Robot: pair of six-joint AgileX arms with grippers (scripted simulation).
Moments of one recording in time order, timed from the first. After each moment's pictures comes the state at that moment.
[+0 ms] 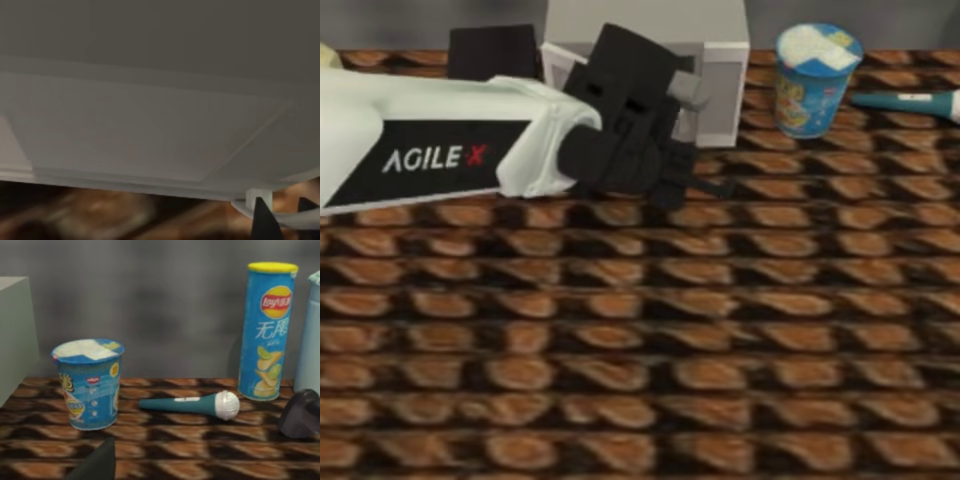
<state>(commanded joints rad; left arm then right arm) -0.62 2.00 1.34 -0.19 -0.06 -0.11 0.00 0.00 0.00 0.00 0.00 0.00</state>
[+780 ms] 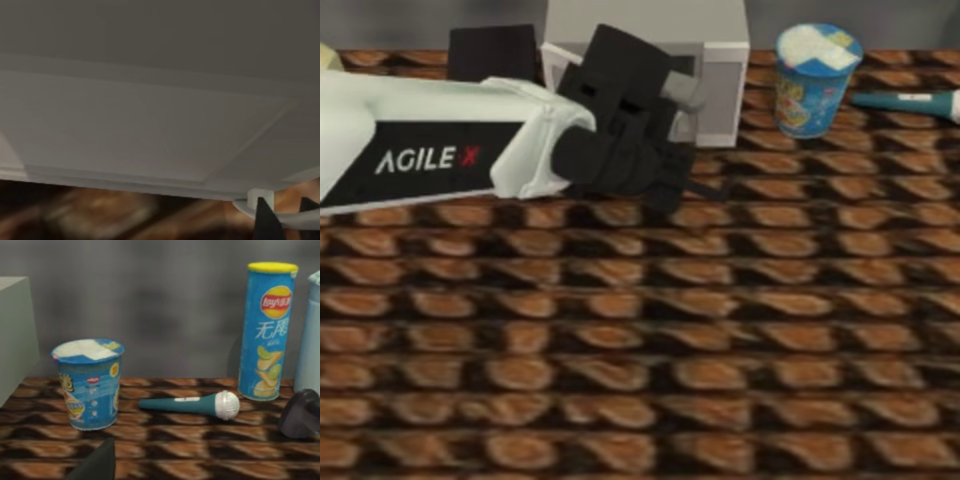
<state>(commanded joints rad) -0.61 1.99 1.32 -0.19 -0.05 -0.09 0.00 0.00 0.00 0.00 0.00 0.00</state>
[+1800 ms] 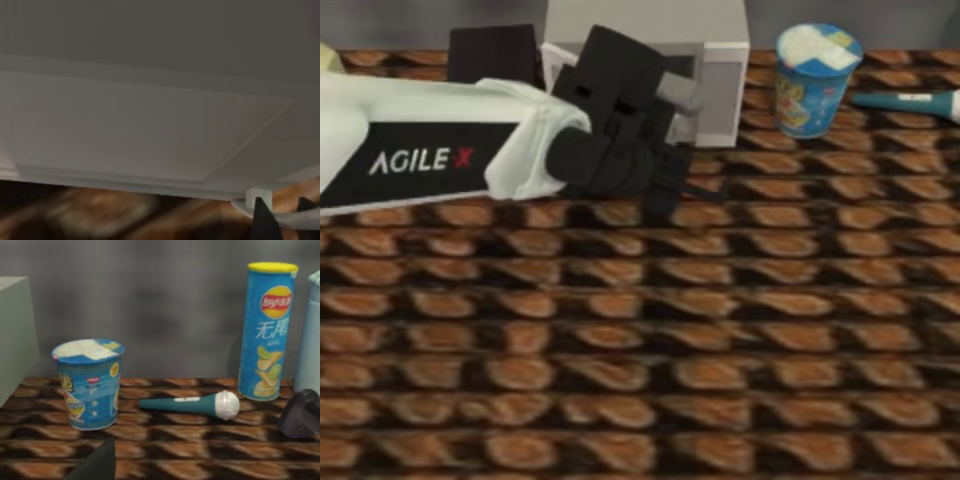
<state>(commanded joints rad) -0.61 1.98 1.30 -0.18 -0.02 -0.08 0.00 0.00 0.00 0.00 0.00 0.00</state>
